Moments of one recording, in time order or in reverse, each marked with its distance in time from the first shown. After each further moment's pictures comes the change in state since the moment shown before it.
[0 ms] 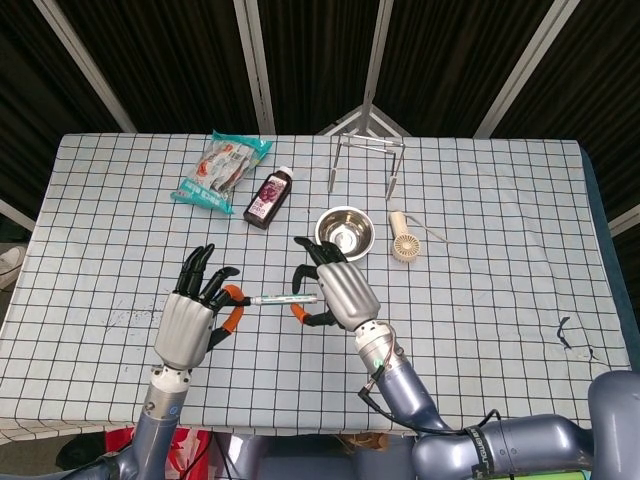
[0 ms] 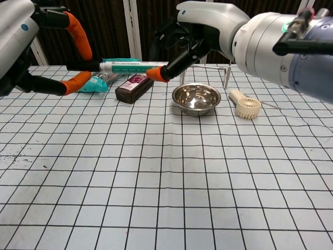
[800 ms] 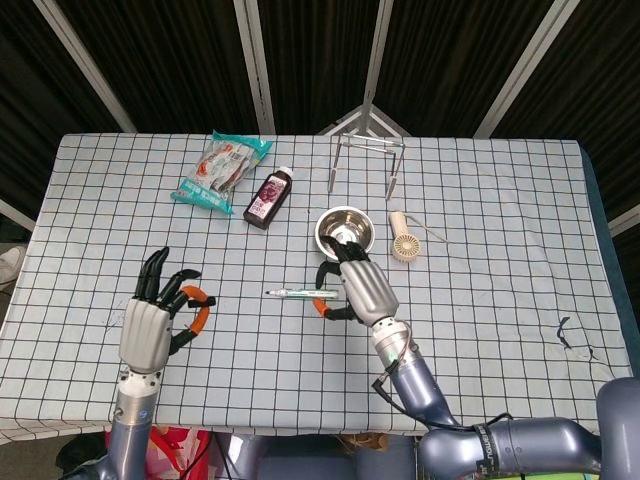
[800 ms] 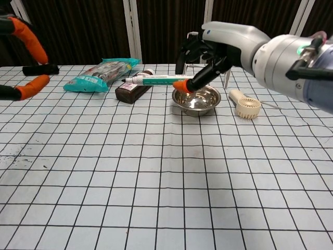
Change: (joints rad) left arm 0.081 0.056 0.039 0.092 -0.032 0.123 -0.201; right arm -0.054 0.016 -0.045 0.072 0.002 -0.003 0.049
